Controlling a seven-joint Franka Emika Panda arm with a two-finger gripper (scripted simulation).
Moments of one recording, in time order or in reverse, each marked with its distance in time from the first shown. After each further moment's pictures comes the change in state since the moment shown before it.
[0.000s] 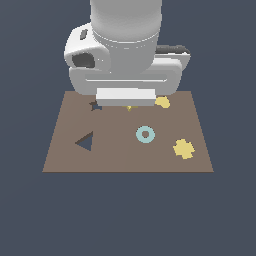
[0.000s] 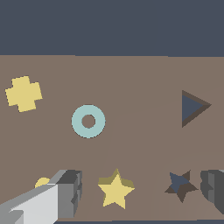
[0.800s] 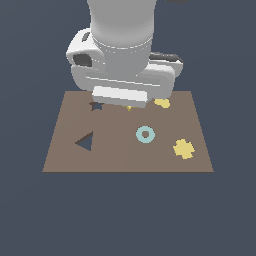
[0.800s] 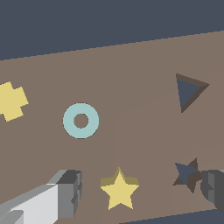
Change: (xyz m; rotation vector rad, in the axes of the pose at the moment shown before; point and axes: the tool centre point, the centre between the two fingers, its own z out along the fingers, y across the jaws) arm -0.012 0.005 0.014 0.002 0.001 0.142
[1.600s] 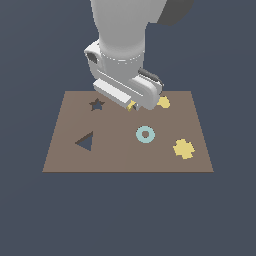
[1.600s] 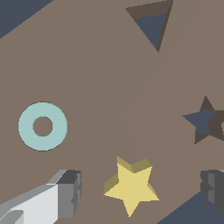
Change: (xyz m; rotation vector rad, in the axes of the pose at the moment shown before) arm -0.044 0.008 0.050 0.007 0.001 0.497
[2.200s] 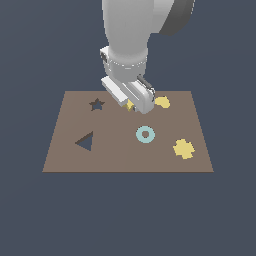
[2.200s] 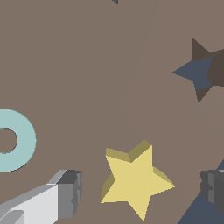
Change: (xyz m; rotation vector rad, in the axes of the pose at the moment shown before) arm -0.027 0.006 0.032 0.005 0.001 0.310
